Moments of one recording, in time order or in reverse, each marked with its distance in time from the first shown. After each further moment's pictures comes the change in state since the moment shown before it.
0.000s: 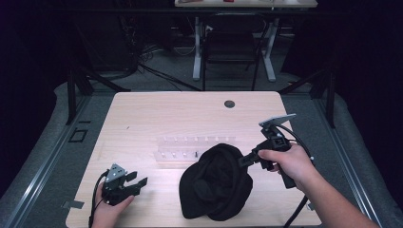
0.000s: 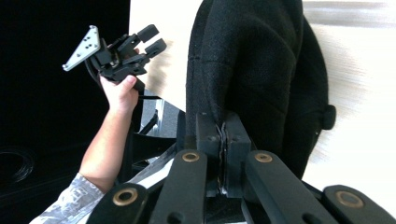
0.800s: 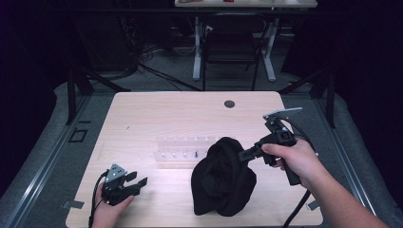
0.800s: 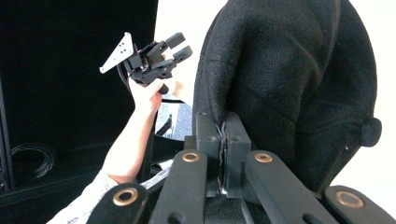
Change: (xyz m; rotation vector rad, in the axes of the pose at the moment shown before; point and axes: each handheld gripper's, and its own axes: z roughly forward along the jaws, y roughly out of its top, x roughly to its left) left arm 0.000 0.000 0.000 -0.001 -0.001 -0.004; right arm 0.019 -0.003 -0.021 -0.020 0.061 -0.037
